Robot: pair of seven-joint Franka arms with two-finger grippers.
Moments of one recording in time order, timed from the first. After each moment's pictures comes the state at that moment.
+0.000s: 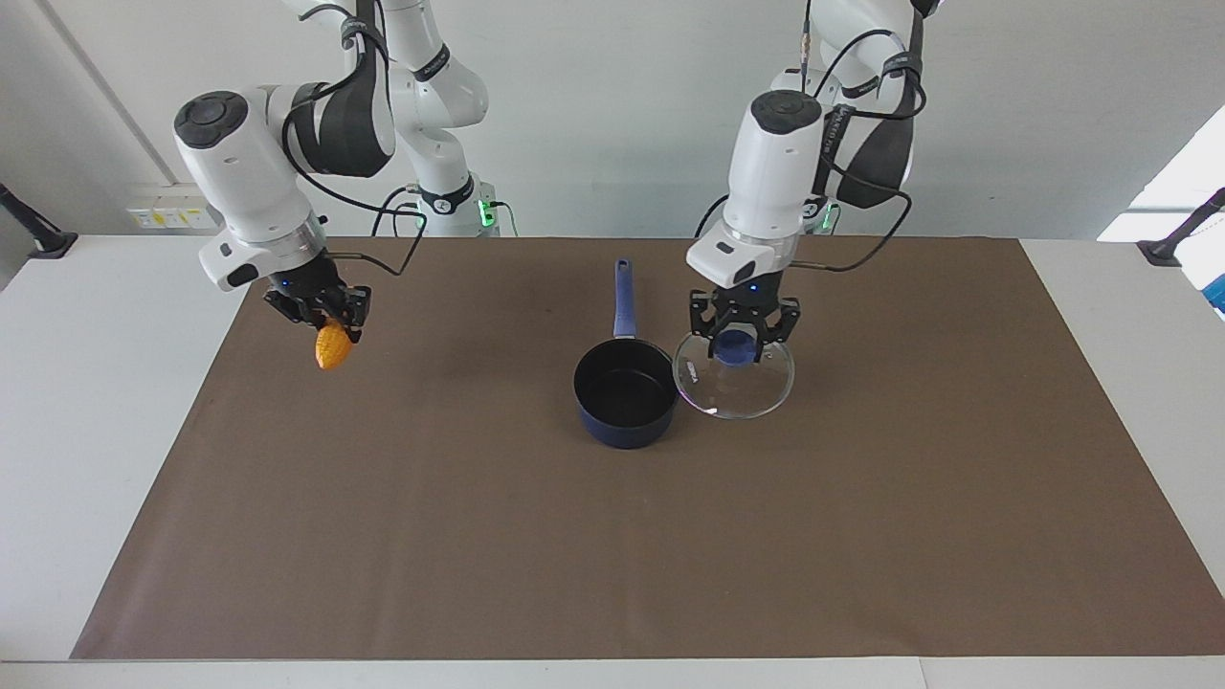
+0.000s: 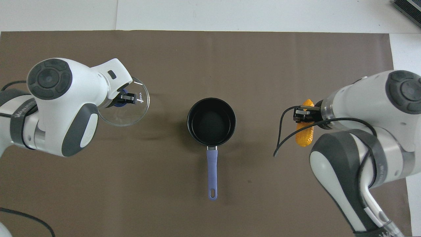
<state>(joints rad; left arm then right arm) -0.24 0.14 -0.04 -1.89 0.09 2.19 -0.11 0.28 -0.02 -0.05 -1.95 0.01 1.97 0.44</state>
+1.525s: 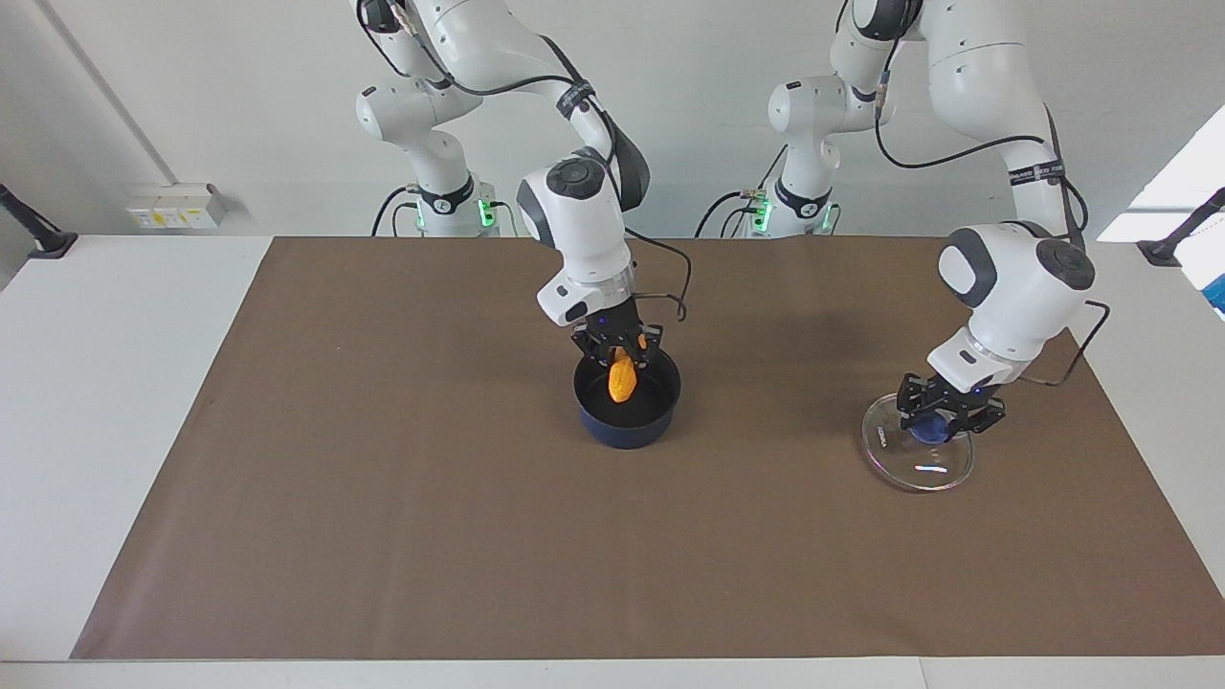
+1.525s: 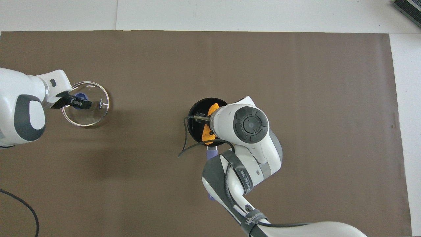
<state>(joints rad) 0.07 0.29 -0.05 -1.94 -0.14 2.34 0.50 0.61 0.30 -0.03 -1.87 0.11 2.41 0.74</state>
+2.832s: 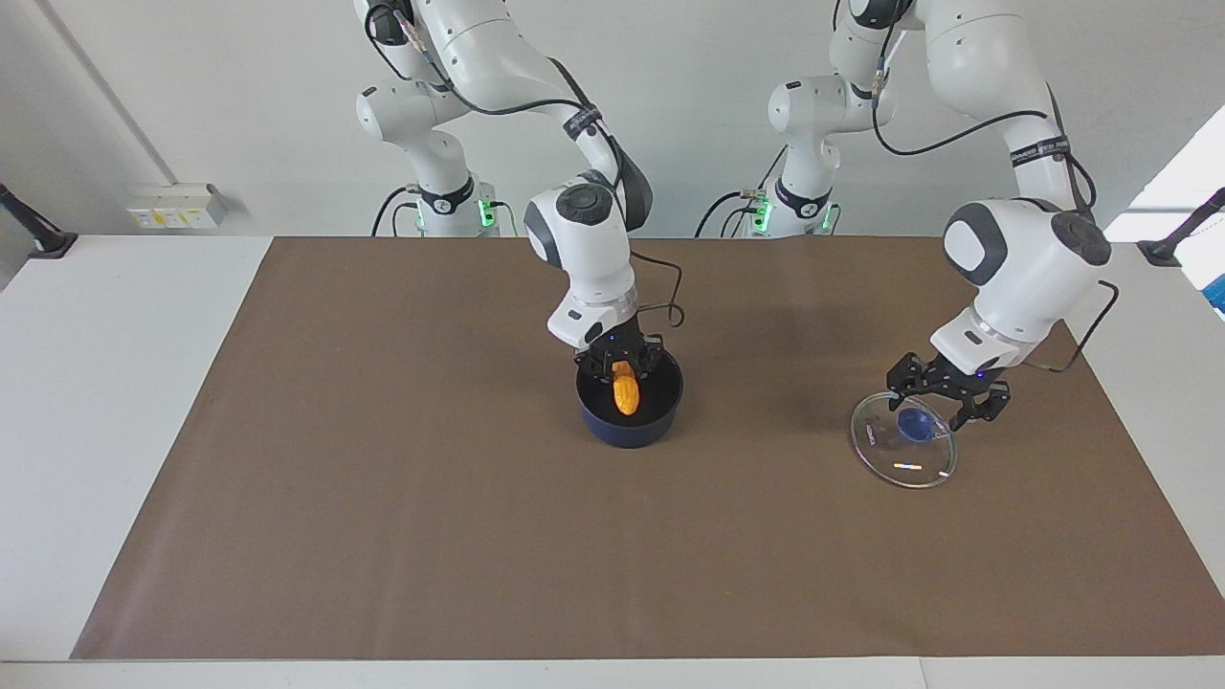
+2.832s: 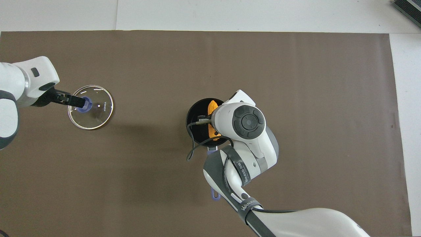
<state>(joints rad) 0.01 0.07 -0.07 -1.84 -0.02 2.01 0.27 0.59 0.36 -0.04 -1.87 0.10 2.48 0.42</state>
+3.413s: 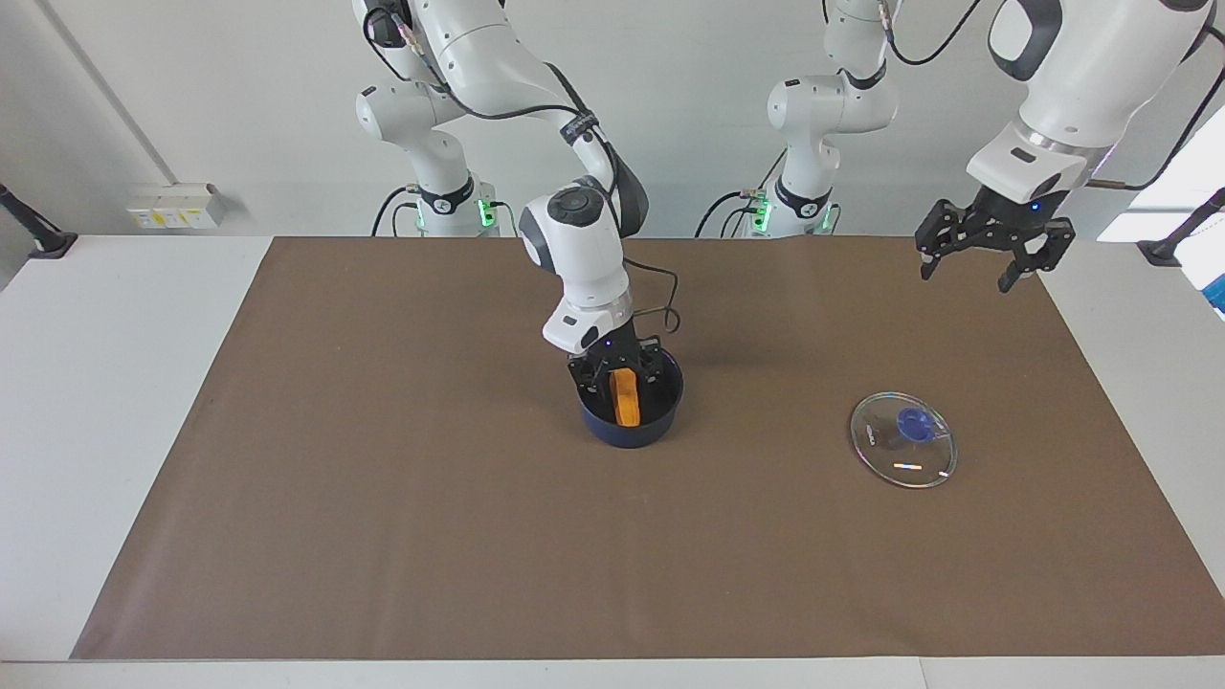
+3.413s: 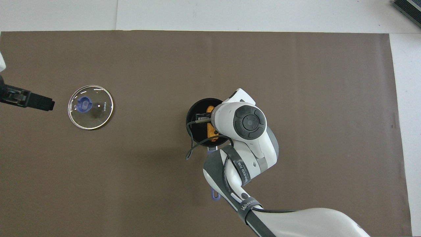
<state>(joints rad) -0.02 0.01 -0.07 -1.50 0.00 1.53 0.21 0.59 0.36 -0.03 -1.86 0.10 2.50 0.42</state>
